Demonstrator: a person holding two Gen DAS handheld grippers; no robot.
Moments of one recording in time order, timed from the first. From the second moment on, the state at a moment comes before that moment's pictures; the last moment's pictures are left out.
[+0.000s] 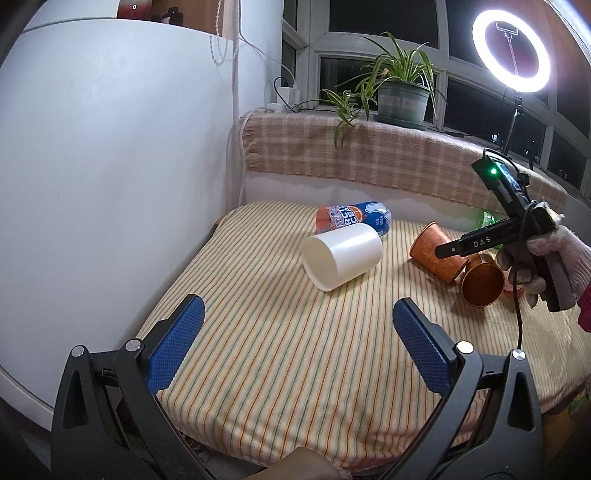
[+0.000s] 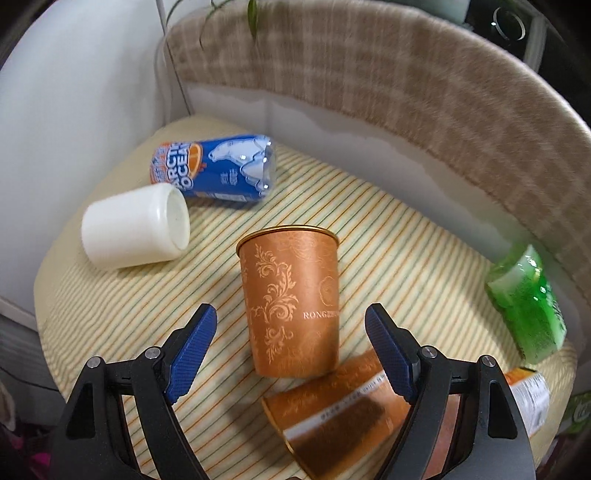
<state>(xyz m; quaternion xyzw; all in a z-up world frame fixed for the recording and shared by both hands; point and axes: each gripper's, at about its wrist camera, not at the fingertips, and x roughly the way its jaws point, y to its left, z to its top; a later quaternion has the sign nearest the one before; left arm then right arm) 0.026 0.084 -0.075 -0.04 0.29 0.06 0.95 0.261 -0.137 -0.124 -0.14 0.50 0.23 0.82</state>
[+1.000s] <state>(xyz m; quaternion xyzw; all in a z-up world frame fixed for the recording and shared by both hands) 0.024 0.090 -0.072 -0.05 0.29 0.06 0.95 0.252 -0.123 -0.098 -0.04 0.51 0.26 0.82</state>
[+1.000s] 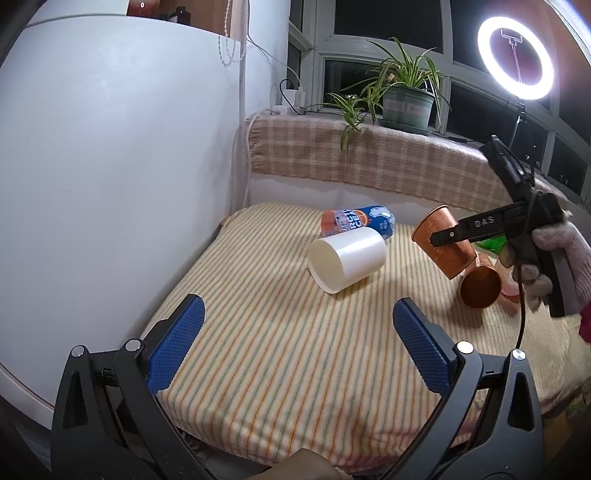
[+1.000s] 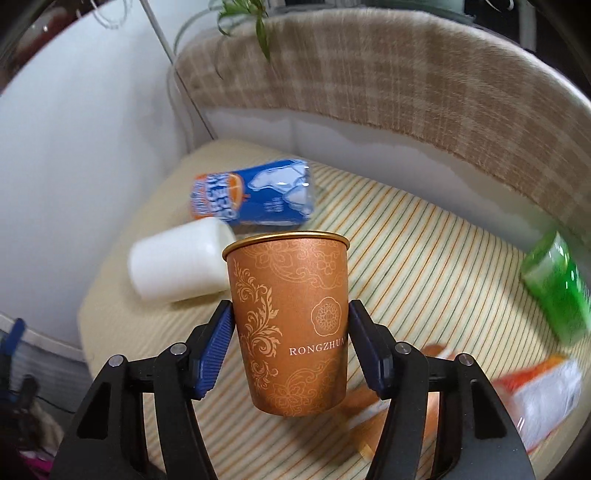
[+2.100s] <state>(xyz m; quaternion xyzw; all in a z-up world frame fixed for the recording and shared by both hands) 0.068 0.064 -0.098 -0.15 0.40 -0.10 0.90 0.131 -0.173 -0.142 0.16 0.55 0.18 0.80</state>
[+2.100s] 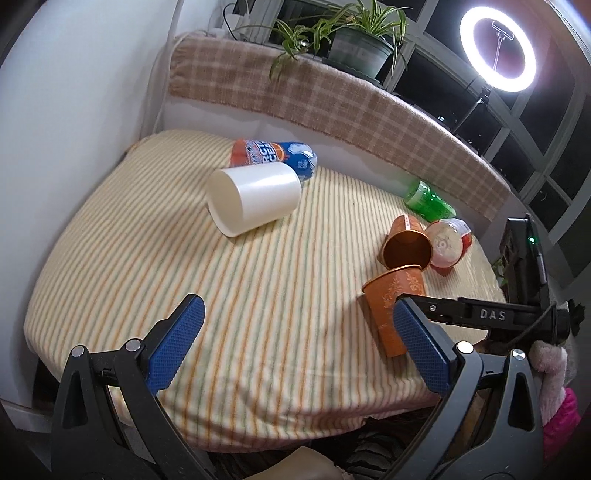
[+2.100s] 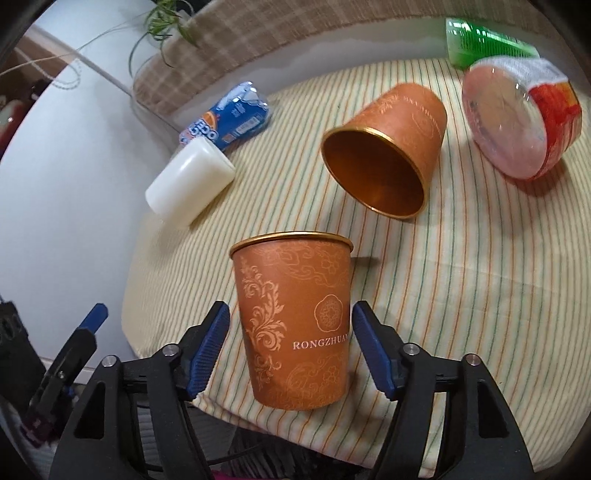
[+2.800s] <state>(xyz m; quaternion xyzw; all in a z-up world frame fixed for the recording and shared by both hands) 0.136 0.005 -0.147 -0.32 0.52 -0.20 0.76 0.041 -0.267 -0.102 0.12 0.45 0.09 0.88</state>
